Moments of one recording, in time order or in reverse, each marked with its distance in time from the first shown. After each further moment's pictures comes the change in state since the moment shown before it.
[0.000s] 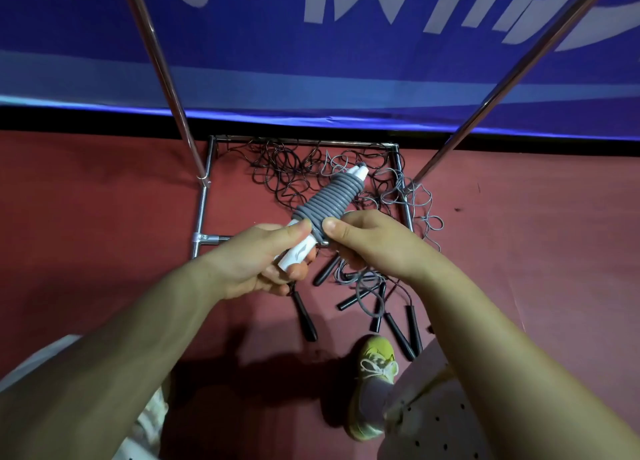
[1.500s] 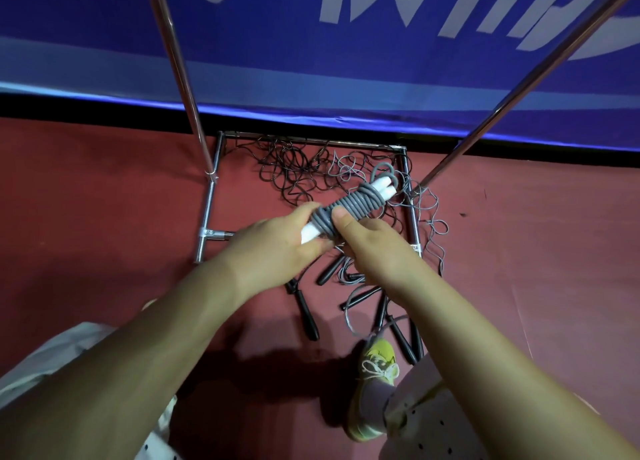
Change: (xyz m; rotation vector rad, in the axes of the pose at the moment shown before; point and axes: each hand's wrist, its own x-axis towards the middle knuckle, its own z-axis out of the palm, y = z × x) left_hand 0.005 -0.002 0.001 0.994 0.427 0.179; right_hand 0.001 -0.007 0.025 0.034 0.210 0.098
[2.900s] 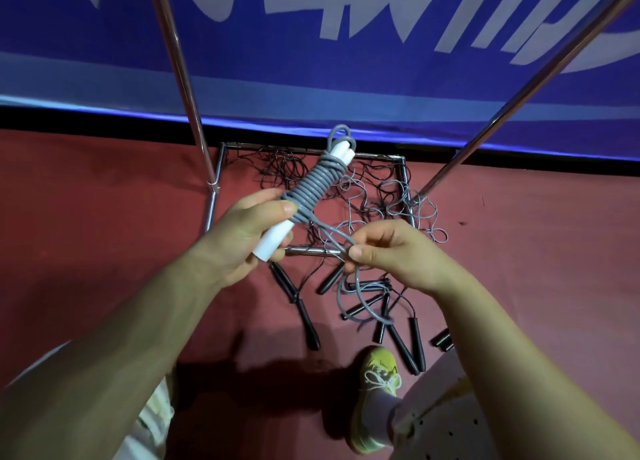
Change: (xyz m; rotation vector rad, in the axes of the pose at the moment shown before) left_hand 0.006 -0.021 -0.021 -1.325 -0.065 0.060; right_hand 0.011 0.023 -0.035 0.101 -0.328 -0.304
